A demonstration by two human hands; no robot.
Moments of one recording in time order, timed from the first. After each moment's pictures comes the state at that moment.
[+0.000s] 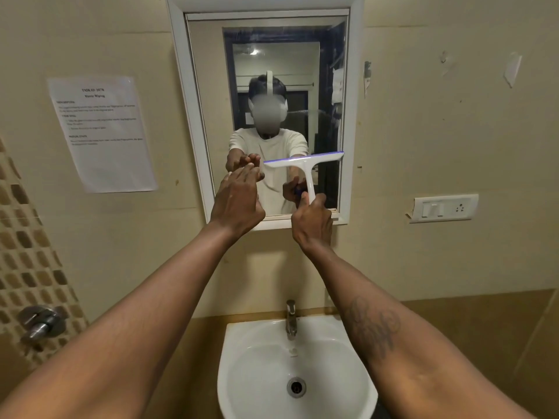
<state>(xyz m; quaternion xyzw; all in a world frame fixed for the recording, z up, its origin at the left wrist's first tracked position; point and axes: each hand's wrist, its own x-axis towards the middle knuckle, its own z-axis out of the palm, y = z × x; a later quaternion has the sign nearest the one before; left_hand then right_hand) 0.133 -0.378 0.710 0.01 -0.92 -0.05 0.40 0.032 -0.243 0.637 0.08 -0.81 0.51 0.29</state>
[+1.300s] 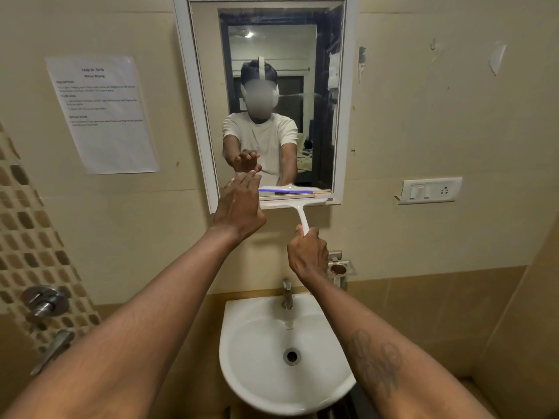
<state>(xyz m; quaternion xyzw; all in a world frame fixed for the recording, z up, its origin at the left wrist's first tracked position) 0.174 -0.366 0.674 0.01 -0.94 -0.03 0.33 0.108 -0.225 0.553 0.01 -0.88 0.45 0.17</state>
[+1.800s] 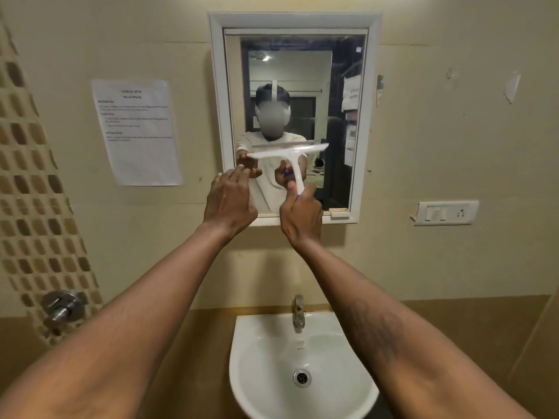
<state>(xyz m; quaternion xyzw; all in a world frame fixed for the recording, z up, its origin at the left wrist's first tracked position) 0.202 -0.413 0.715 0.06 -0.91 -0.01 0.41 0.122 -0.280 0.672 0.14 -0.77 0.53 0.32</state>
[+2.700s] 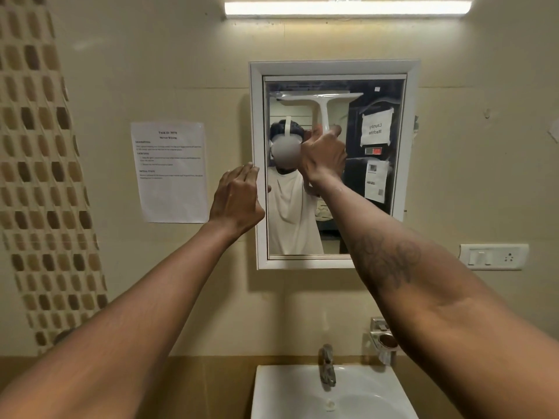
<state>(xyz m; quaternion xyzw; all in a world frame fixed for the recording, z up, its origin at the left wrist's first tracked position) 0.181 -0.487 0.788 0.05 -0.89 0.01 0.46 0.061 -0.347 0.864 0.15 -0.73 0.53 0.41</state>
